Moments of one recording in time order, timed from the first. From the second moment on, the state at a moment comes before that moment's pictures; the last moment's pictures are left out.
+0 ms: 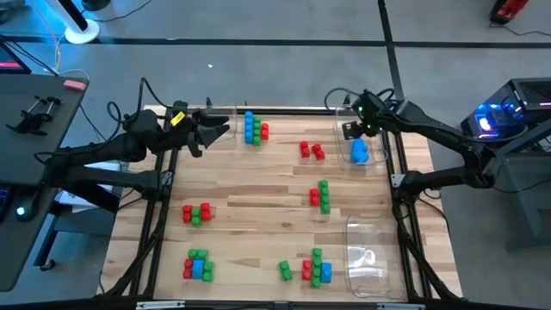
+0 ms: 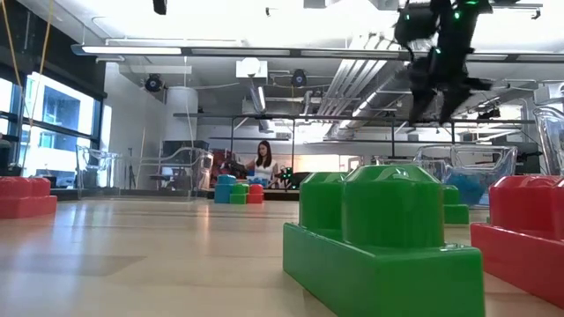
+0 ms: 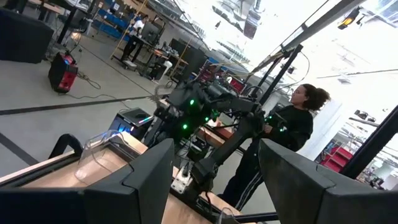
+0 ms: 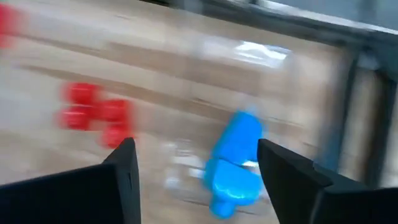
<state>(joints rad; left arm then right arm) 0.18 0.80 0.85 0.08 -0.09 -0.54 -0.64 1.20 1.09 -1.04 0.21 0.62</state>
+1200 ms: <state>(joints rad) 0.29 1.13 1.13 -0.47 -0.18 -0.44 -0.29 1.27 1.12 -0.41 -0.13 0.60</state>
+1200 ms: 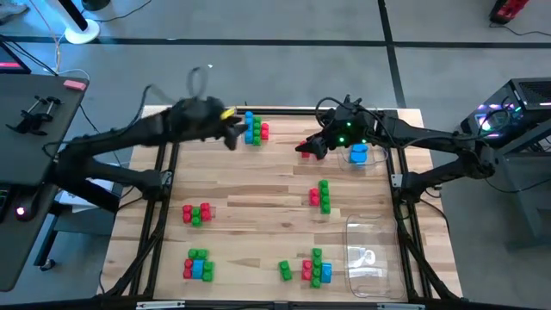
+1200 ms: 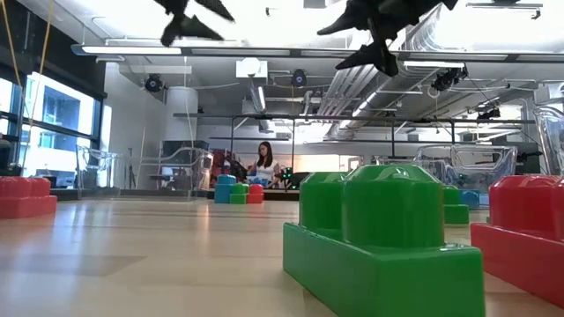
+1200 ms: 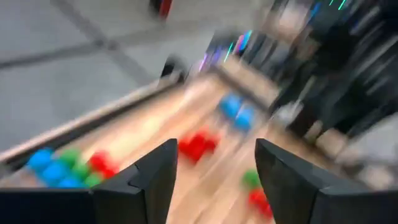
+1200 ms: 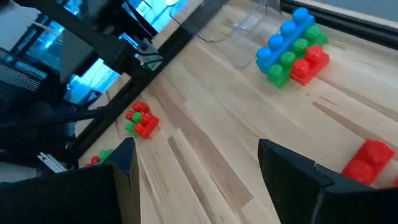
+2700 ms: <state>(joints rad) 0.60 2.08 1.61 -0.95 -0.24 0.20 -0.27 1.27 1.12 -0.34 -0.06 0.65</state>
